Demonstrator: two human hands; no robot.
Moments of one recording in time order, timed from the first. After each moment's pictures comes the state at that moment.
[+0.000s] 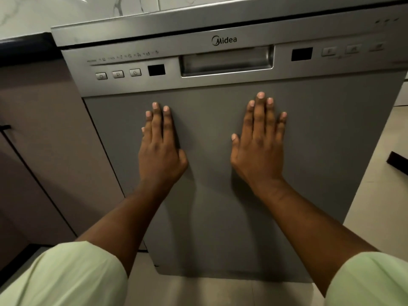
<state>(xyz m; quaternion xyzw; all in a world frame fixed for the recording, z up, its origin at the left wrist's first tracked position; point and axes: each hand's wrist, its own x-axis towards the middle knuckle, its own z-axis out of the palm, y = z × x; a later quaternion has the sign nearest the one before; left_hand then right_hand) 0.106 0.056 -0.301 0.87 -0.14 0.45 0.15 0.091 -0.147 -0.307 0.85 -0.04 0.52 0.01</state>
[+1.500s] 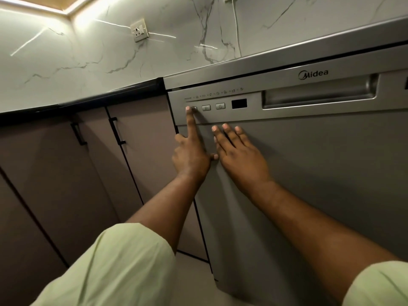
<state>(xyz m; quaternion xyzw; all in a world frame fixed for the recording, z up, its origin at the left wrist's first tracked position) 0.085 0.117 -0.216 0.92 0.11 0.32 0.22 0.111 0.000 -0.247 0.85 0.28 0.45 0.06</state>
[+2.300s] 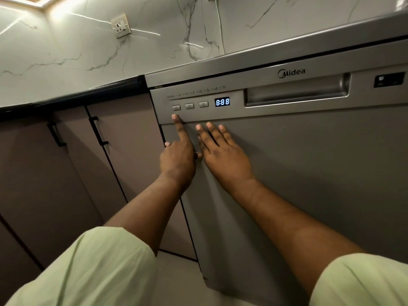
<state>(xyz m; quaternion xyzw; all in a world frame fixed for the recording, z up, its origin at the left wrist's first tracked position) 0.093 0.119 -0.224 0.95 0.06 0.27 0.12 0.110 0.000 -0.250 0.87 0.27 0.41 0.06</state>
